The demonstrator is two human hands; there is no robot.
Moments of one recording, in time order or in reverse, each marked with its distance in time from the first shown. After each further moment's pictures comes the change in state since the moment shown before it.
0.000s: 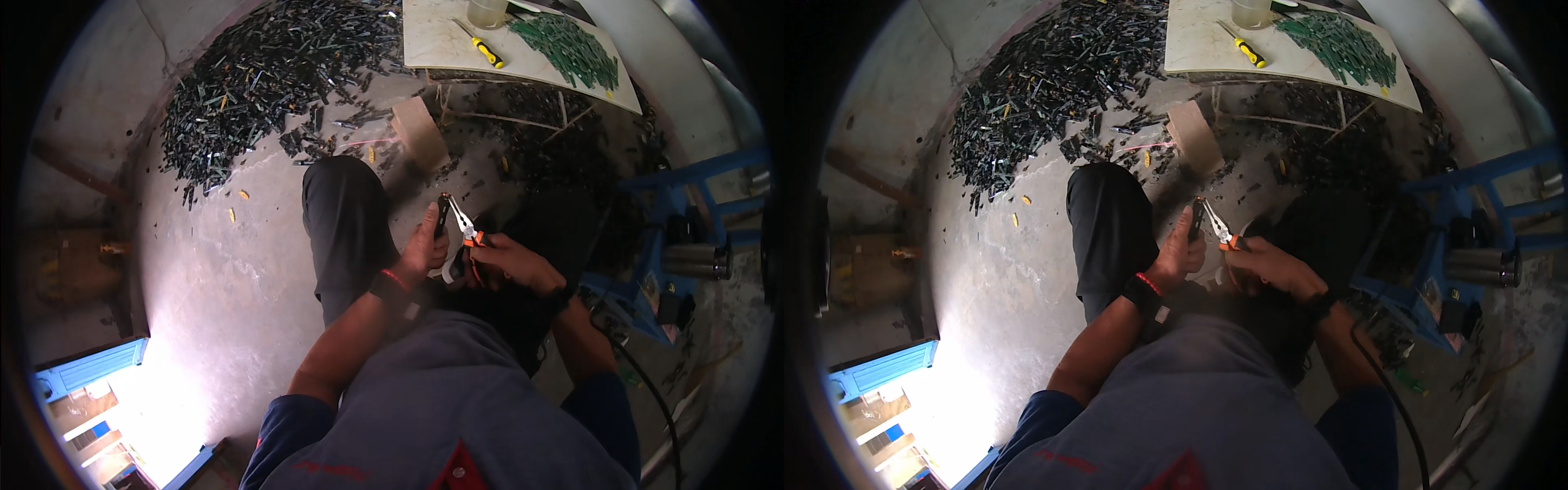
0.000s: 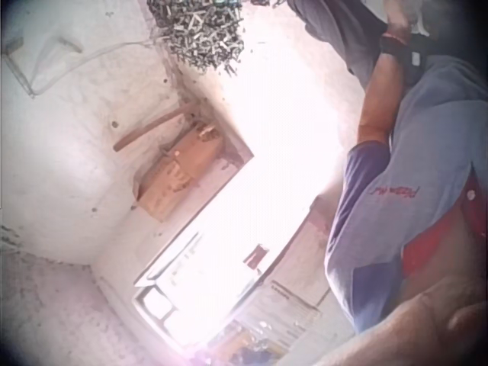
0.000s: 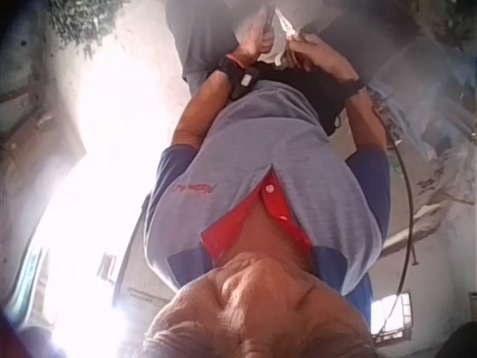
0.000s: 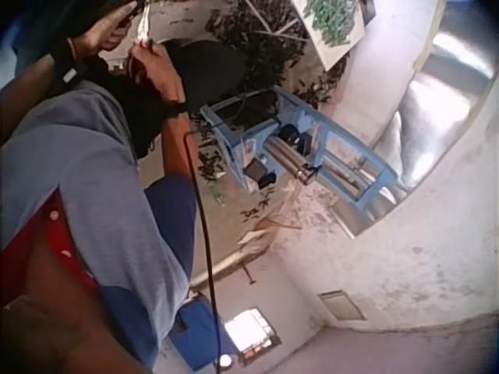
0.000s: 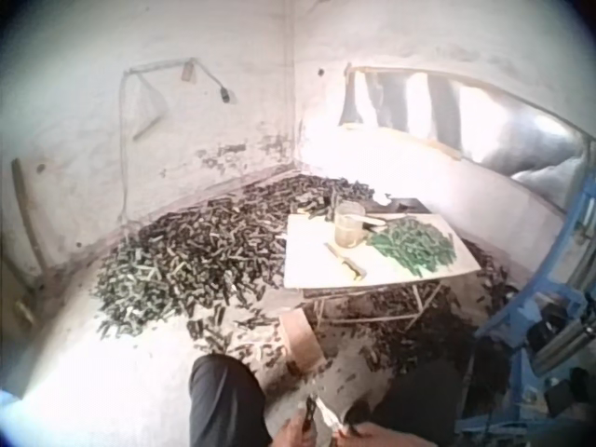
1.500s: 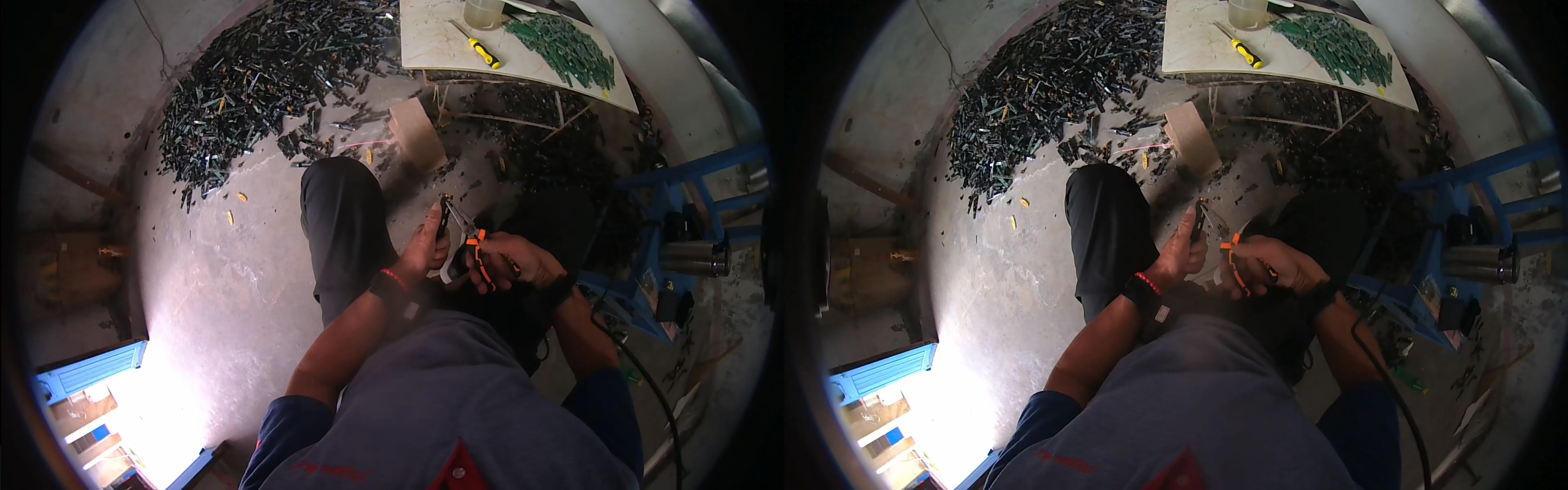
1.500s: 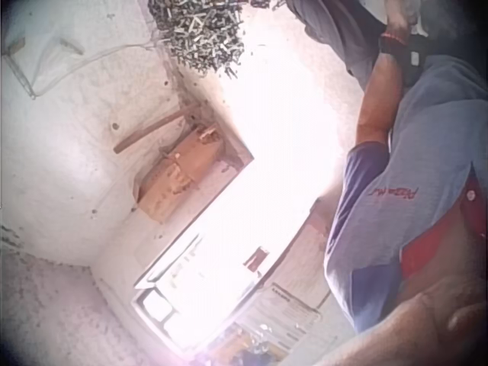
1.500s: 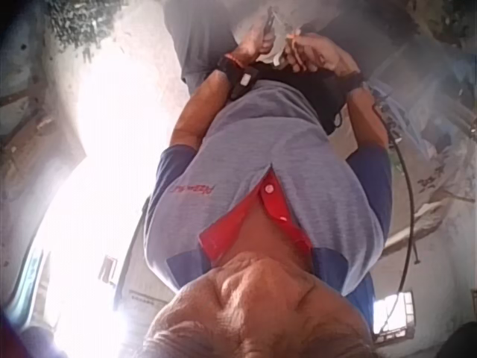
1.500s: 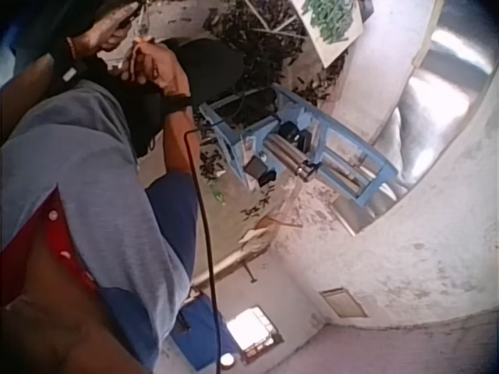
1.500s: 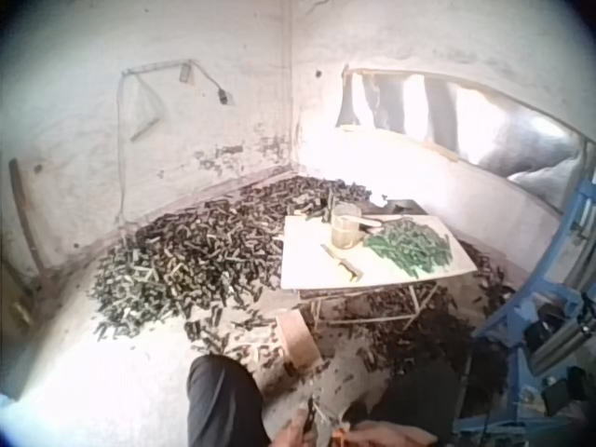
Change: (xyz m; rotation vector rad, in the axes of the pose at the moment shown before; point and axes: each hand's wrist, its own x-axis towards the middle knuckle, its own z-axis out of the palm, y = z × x) left_hand 0.005 -0.005 0.000 0.094 -0.036 0.014; right_hand -0.004 -0.005 -0.007 0.186 -0.173 -0.070
